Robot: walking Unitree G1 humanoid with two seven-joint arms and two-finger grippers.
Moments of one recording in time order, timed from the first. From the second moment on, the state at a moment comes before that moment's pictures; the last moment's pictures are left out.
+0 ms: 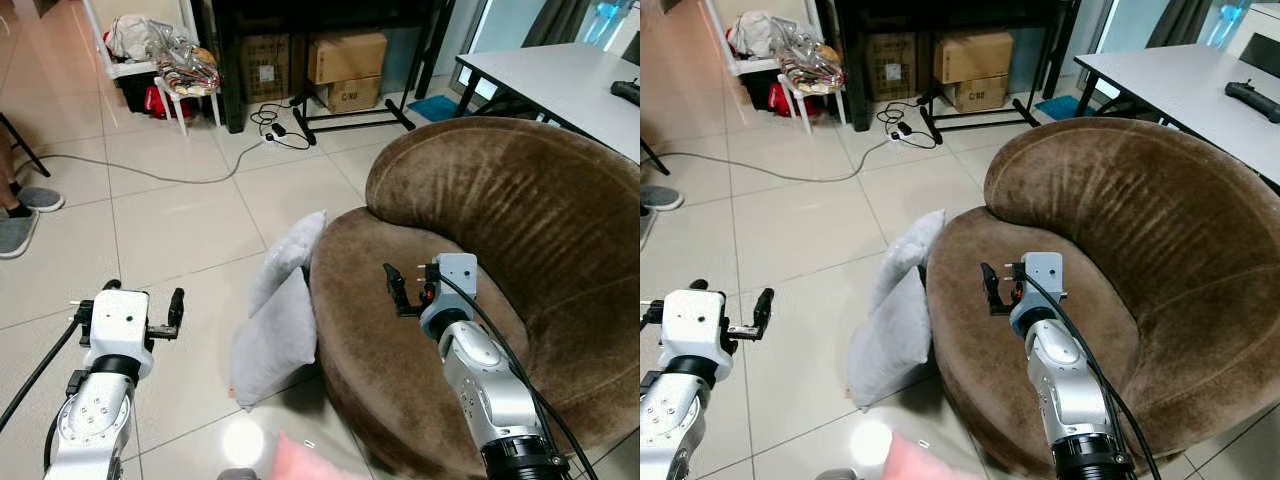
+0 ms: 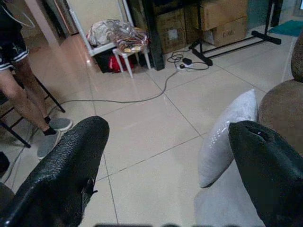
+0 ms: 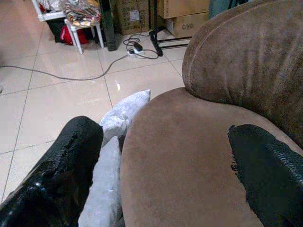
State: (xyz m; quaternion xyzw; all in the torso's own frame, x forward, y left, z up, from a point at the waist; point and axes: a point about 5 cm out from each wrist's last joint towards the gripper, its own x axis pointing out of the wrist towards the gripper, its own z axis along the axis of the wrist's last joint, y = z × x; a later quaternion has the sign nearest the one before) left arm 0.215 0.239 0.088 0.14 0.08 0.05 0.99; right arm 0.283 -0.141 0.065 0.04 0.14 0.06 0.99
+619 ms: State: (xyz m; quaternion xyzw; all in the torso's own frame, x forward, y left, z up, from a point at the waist) left arm 0.203 0.248 0.075 0.15 0.10 0.07 0.98; right arm 0.278 -0.149 0.047 0.00 0.18 0.07 0.98
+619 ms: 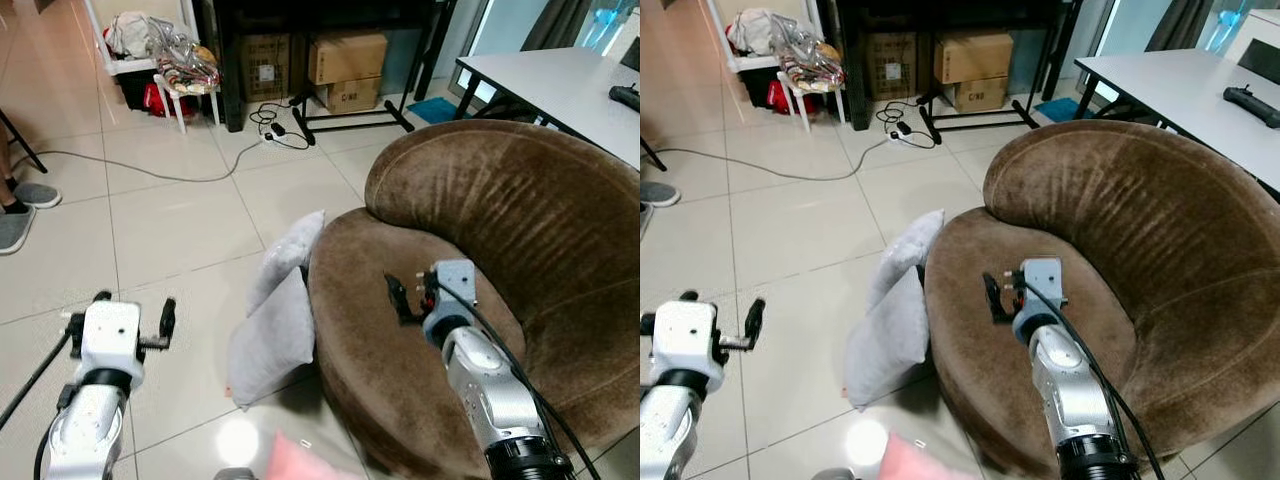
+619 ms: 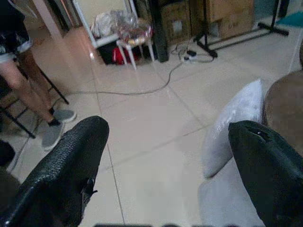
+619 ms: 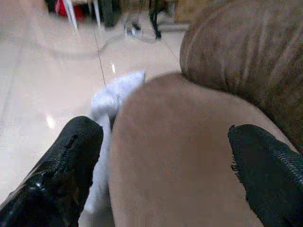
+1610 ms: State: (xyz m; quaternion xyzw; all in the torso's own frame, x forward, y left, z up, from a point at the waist) left arm 0.207 0.271 0.091 0.18 0.09 0.06 0.98; right arm 0.265 -0.130 0.034 0.04 0.20 0.03 0.98
